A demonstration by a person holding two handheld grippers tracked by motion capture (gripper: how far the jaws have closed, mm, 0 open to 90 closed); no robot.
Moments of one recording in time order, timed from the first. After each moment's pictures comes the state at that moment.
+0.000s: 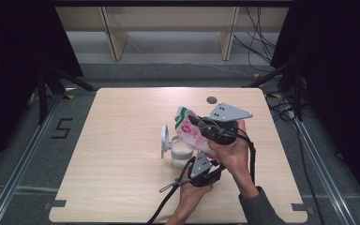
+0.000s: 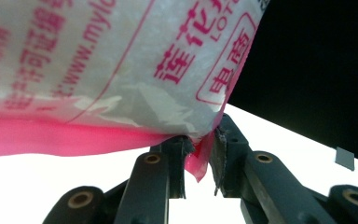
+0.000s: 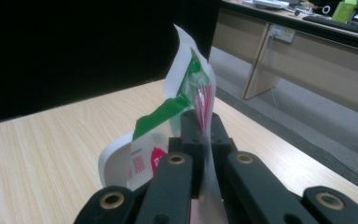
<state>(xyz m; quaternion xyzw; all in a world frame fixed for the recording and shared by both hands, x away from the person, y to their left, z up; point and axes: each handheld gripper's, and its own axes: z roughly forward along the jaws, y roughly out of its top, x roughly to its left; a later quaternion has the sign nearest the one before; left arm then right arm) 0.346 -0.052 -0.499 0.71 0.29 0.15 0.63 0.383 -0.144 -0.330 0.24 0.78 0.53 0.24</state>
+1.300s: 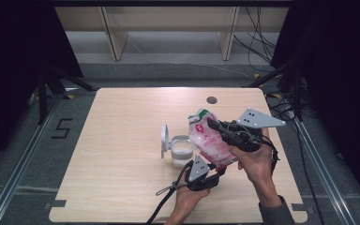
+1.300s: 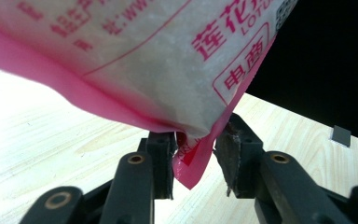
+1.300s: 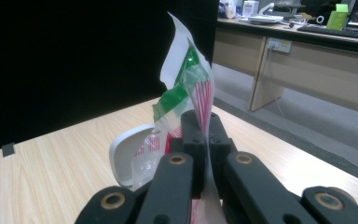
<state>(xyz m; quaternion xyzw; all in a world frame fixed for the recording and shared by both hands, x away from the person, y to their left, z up) 0.335 -0.043 -0.502 0.73 0.30 0.14 0.60 0.363 -0.195 -0.329 0.26 0.74 0.58 0.22</state>
